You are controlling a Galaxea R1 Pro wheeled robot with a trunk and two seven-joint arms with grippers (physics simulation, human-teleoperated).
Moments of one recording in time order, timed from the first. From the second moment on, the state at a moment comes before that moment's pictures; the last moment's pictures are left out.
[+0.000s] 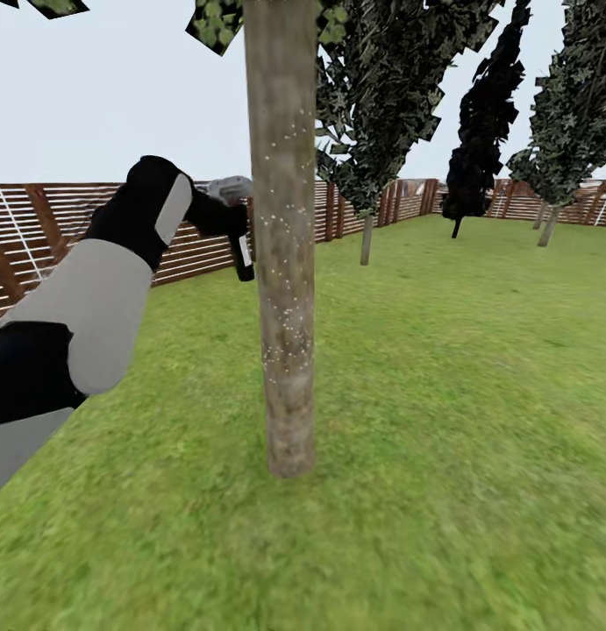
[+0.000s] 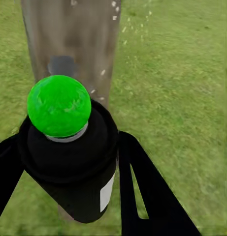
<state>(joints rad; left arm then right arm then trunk) -1.72 -0.07 -0.01 -0.53 0.06 0.98 -0.23 -0.32 -0.05 0.59 0.02 -0.36 -0.23 -0.06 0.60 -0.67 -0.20</state>
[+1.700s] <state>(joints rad) -1.32 -0.03 -0.01 -0.03 0.00 0.32 -0.23 -0.32 -0.05 0.59 0.02 -0.36 -0.23 -0.06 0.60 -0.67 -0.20</state>
